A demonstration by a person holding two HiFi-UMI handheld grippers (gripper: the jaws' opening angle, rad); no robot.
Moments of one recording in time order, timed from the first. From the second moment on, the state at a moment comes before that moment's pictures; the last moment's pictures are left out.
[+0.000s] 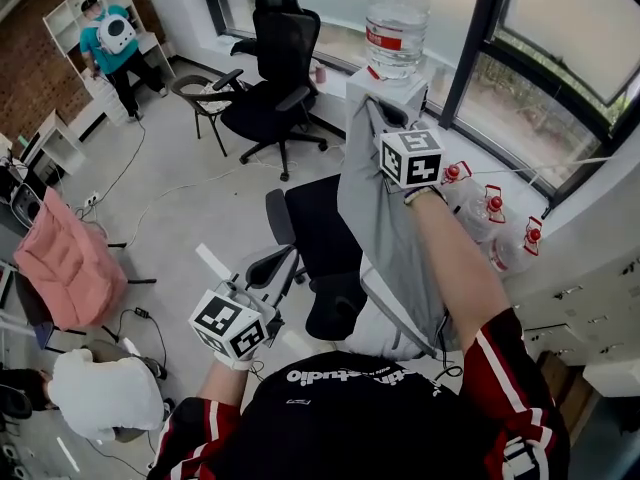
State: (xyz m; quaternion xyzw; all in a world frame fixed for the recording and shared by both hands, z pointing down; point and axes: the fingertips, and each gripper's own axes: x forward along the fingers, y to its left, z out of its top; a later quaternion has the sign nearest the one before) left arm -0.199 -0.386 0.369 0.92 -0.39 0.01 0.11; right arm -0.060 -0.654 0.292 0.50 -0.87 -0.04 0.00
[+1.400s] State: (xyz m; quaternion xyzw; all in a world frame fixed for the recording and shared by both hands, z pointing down) left arm -0.111 -0.354 0.374 0.93 -0.36 0.02 0.09; right arm 0.029 -0.441 0.341 0.45 -0.89 0.10 -0.01
